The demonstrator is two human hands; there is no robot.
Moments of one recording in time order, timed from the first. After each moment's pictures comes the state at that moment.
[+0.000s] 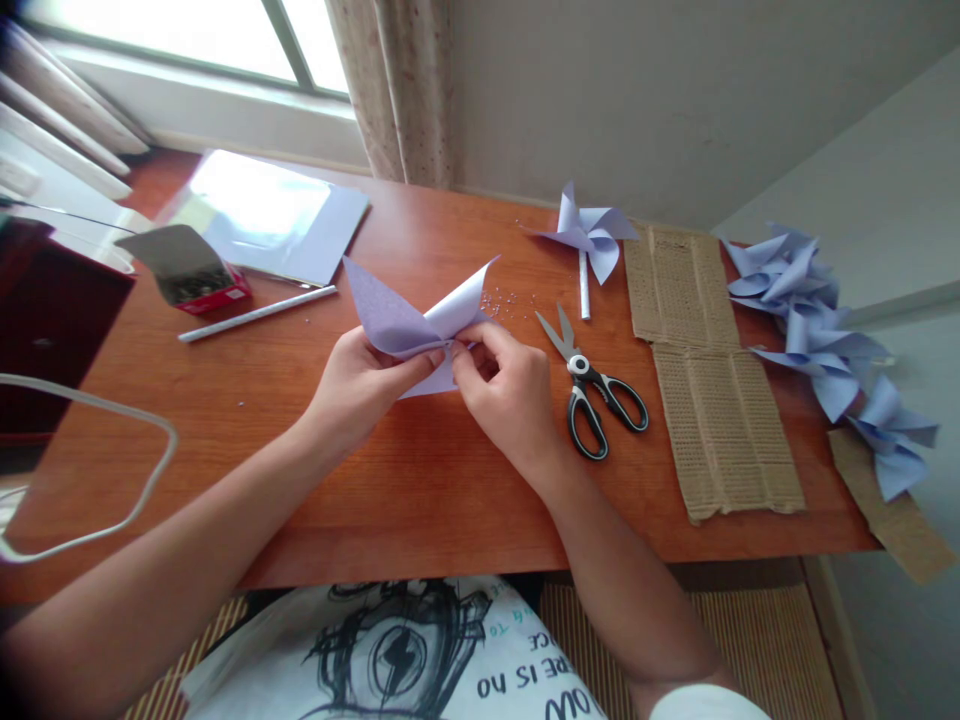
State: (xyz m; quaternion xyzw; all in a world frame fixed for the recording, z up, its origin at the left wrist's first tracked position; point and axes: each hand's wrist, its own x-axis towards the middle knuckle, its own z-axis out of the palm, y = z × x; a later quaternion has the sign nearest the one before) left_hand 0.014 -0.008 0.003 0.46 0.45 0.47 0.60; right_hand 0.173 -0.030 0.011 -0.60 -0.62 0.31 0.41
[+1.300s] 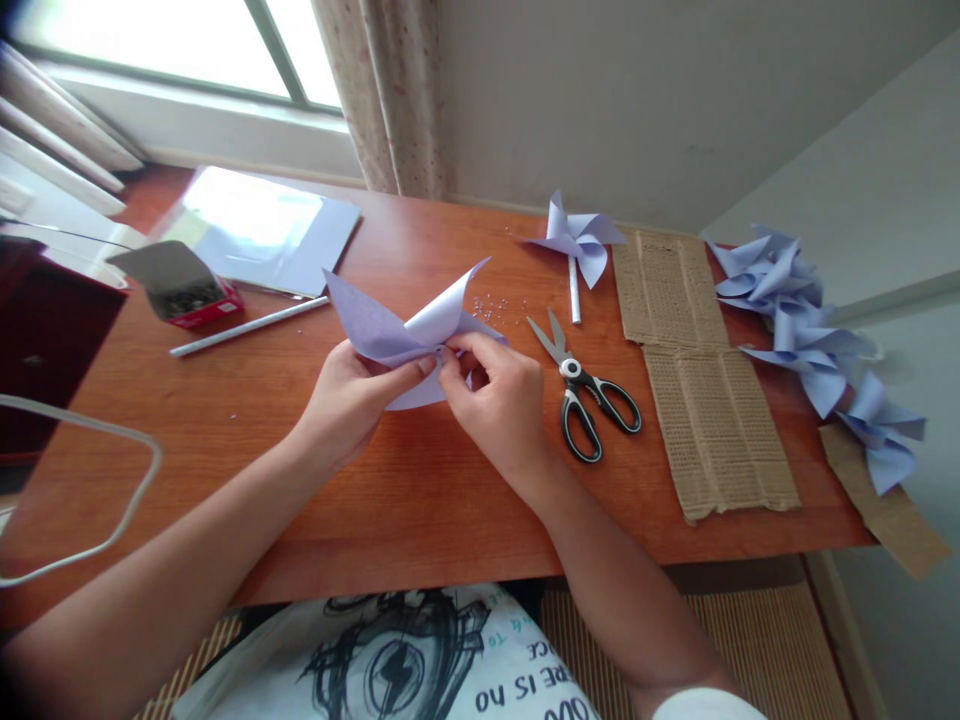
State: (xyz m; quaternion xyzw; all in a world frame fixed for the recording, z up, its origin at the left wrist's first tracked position) left_hand 0.015 -0.010 0.004 0.39 0.43 0.49 0.64; right_hand 0.166 -0.033 0.019 -0.60 -0.65 0.20 0.42
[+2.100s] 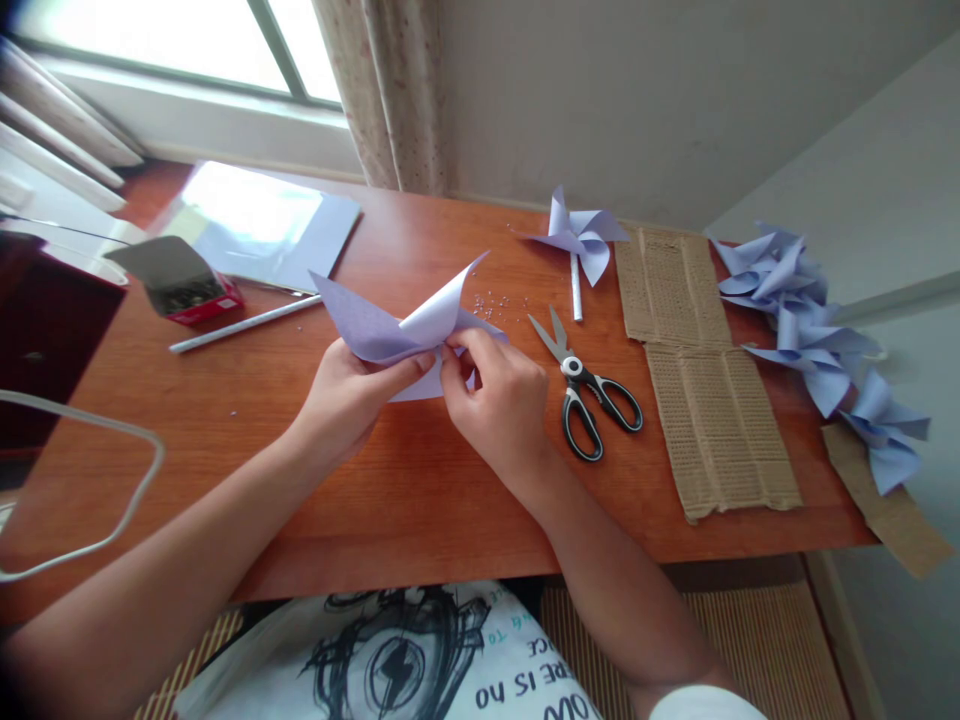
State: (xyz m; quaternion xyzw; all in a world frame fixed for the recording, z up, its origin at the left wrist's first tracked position) left_hand 0.012 -0.008 0.003 0.42 0.44 0.49 0.63; right_hand 0.167 -0.034 0.009 -0.58 -0.70 0.05 0.41
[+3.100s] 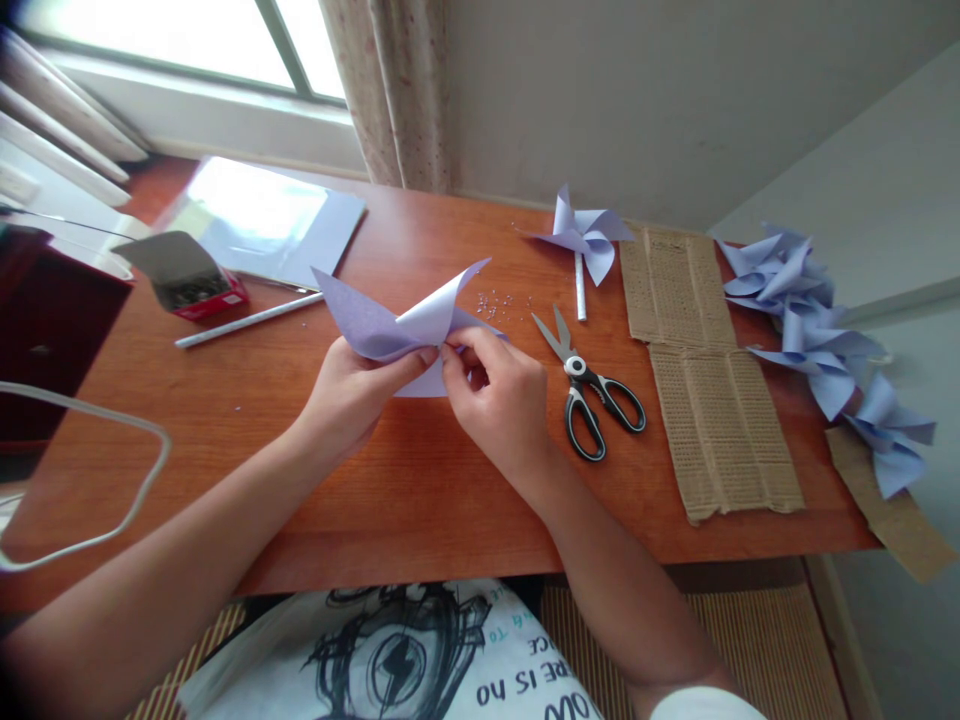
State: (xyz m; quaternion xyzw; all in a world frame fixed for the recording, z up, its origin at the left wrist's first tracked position) left_hand 0.011 -0.007 -0.001 0.43 0.44 0.49 0.62; right_hand 0.166 -0.033 0.016 -0.58 -0.68 0.13 0.43
